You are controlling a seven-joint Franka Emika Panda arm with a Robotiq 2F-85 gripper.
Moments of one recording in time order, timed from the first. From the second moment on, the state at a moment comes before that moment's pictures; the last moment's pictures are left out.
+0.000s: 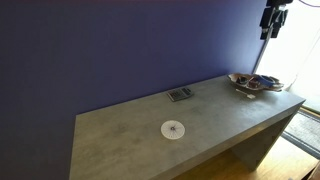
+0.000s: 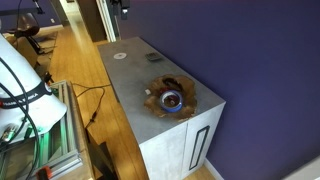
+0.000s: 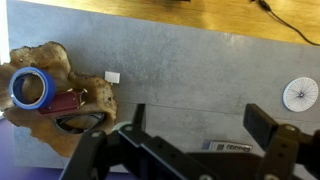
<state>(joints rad) 0.09 -0.32 0.10 -2.39 0.11 1.97 0.11</state>
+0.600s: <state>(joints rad) 0.15 -0.22 0.12 -2.38 0.17 2.07 0.01</state>
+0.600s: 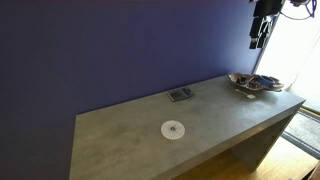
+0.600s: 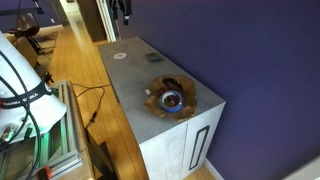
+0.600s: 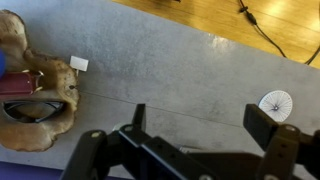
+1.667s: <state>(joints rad) 0.20 -0.04 0.18 -2.38 0.33 2.23 0.03</state>
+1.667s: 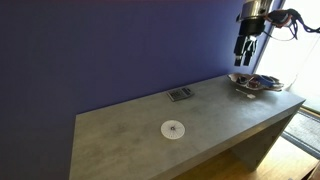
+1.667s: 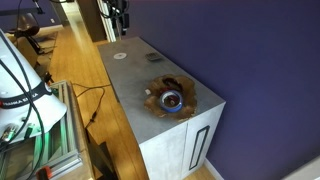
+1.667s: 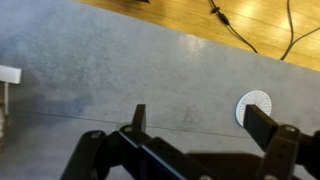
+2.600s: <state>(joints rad) 0.21 0.25 0.25 -2.37 0.77 2.49 -0.01</state>
